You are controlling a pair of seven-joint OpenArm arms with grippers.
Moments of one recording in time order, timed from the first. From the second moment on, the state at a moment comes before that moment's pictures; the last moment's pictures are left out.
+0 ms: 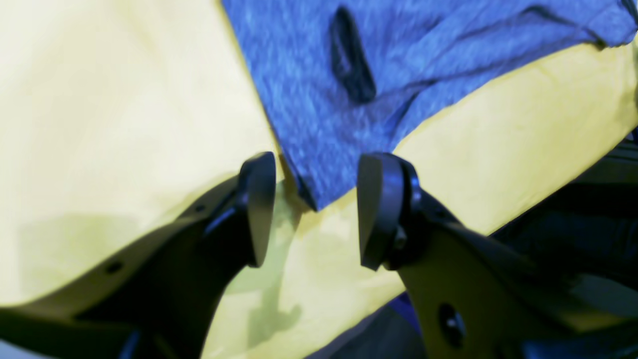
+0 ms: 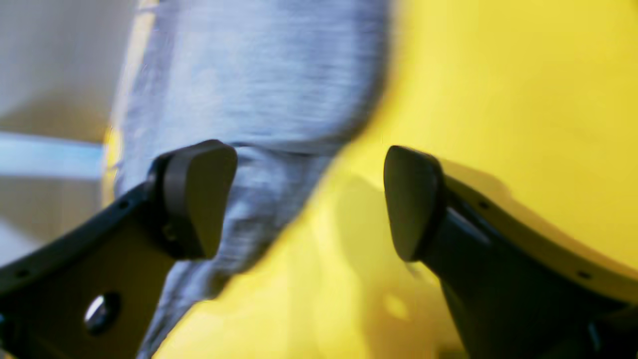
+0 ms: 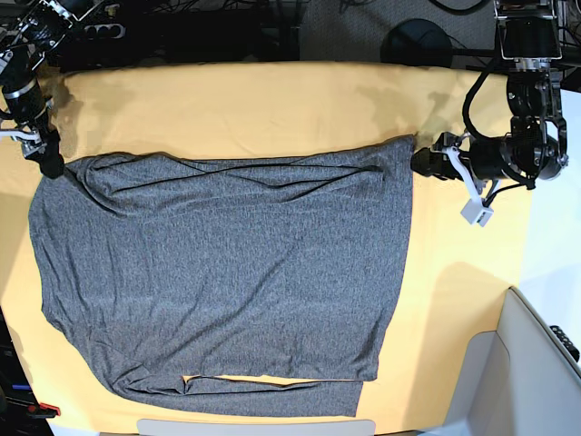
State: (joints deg) left arm 1.3 -28.7 -10.2 90.0 -59.8 -21.0 79.2; right arm -6.5 10.7 57.1 80.2 59.3 20.2 -57.4
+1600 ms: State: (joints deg) left arm -3.2 -21.2 -20.1 67.5 -62.9 -21.5 77.1; right arm 1.8 7.4 45.9 75.1 49.0 21.6 -54.4
